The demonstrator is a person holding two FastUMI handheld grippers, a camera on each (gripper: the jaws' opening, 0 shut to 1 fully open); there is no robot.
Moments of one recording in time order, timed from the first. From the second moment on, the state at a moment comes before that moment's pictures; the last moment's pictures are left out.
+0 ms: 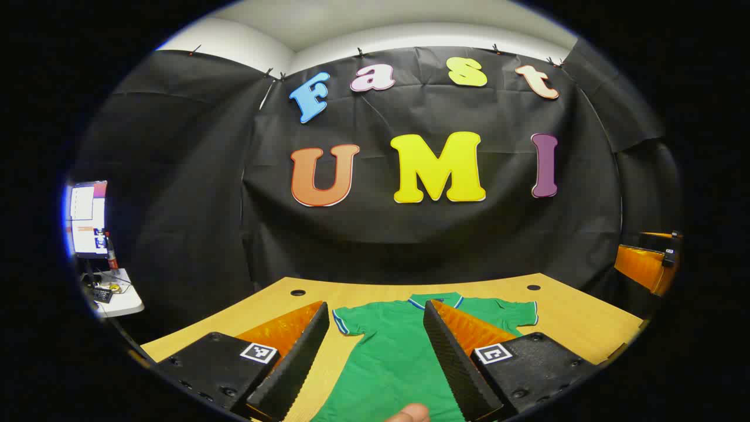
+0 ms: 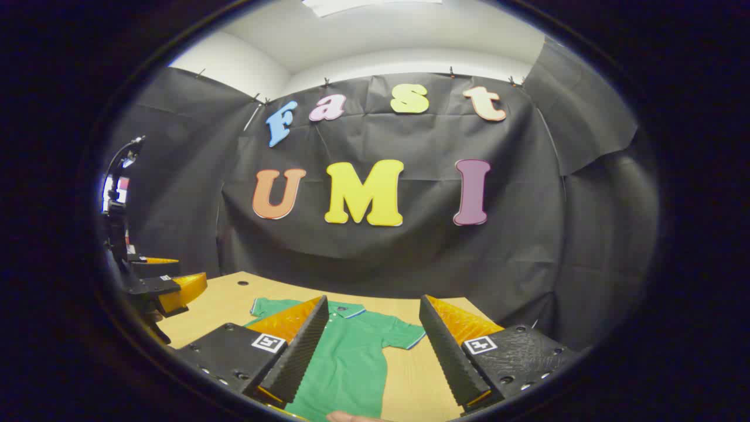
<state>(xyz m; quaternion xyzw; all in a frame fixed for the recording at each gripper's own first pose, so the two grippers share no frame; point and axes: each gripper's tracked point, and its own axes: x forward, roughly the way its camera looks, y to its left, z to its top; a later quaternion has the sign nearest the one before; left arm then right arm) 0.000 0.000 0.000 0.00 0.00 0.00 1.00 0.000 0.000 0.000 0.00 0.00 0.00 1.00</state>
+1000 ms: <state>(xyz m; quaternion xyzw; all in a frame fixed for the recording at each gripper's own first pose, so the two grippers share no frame) -0.006 -0.010 -0.006 0.02 0.00 0.01 1.00 -0.008 -0.049 -0.028 0.01 0.03 -0.03 1.00</state>
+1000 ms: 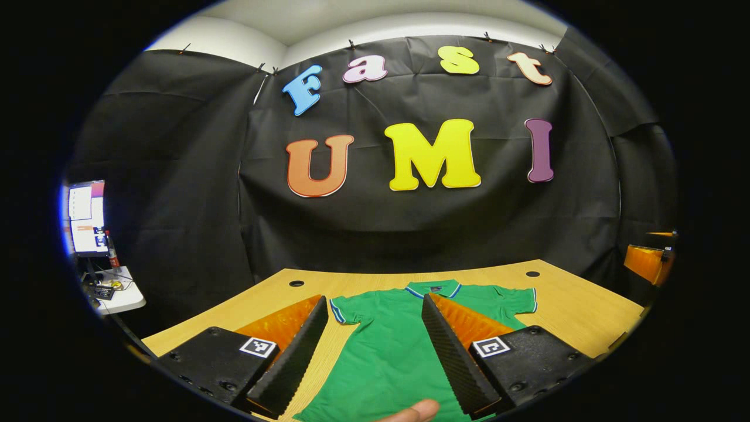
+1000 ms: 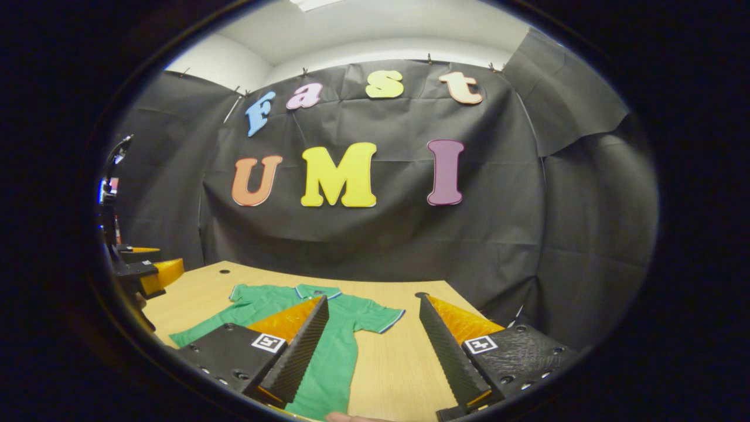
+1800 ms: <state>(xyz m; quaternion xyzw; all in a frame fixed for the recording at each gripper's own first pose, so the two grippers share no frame) 0.002 -0.009 -0.010 0.02 0.01 0.02 1.00 0.135 -0.056 -0.063 0.01 0.09 -0.04 1.00</state>
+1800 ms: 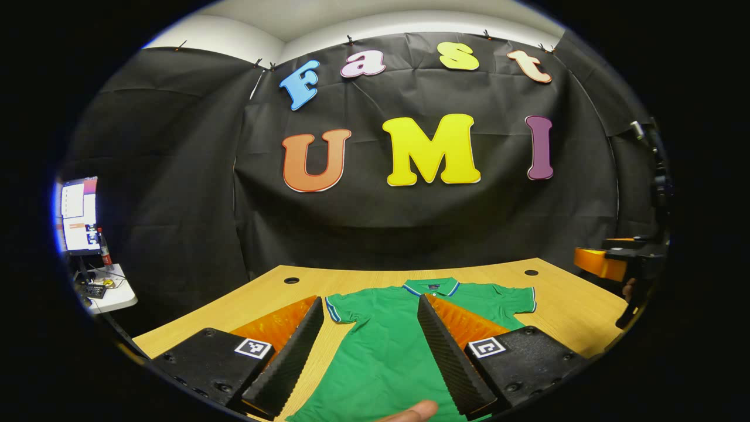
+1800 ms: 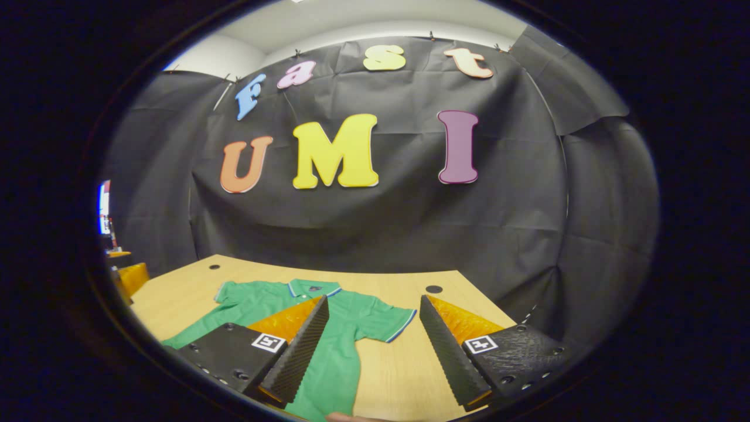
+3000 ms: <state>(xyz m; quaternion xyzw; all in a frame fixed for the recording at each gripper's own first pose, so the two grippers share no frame) 0.010 0.010 -0.002 0.02 -0.01 0.03 1.00 0.312 -0.112 -0.259 0.07 0.31 -0.10 0.94</state>
